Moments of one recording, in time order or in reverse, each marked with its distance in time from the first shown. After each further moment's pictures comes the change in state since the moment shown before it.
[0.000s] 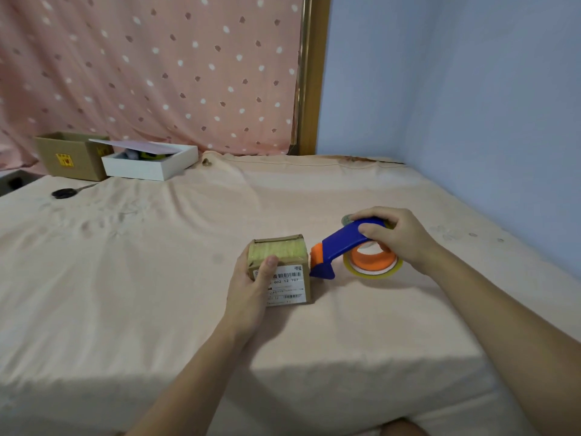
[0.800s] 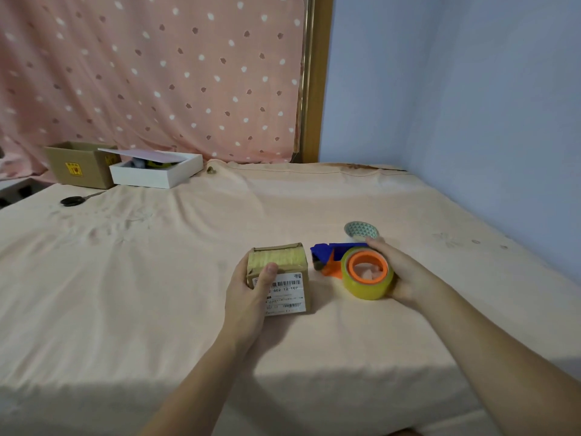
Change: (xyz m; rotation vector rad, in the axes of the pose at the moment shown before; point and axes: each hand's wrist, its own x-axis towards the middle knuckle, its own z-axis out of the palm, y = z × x) left_hand -0.002 -0.004 -0.007 -0.001 0.051 0.000; right_hand -0.007 0.041 0.030 0.756 0.082 0.705
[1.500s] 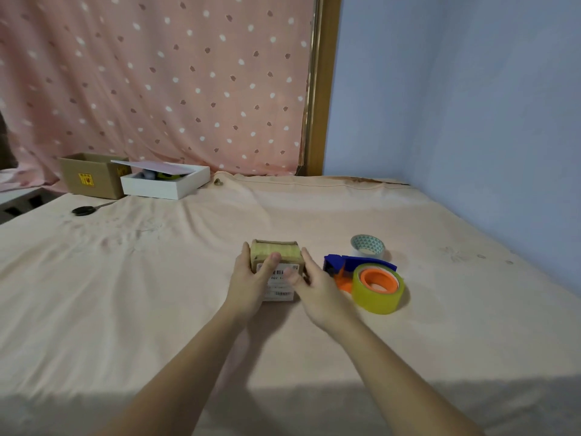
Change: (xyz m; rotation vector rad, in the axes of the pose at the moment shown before) left_hand 0.046 0.012 -0.018 0.157 -0.082 -0.021; right_hand -0.034 0.058 0.139 -0.677 -0.090 -0.529
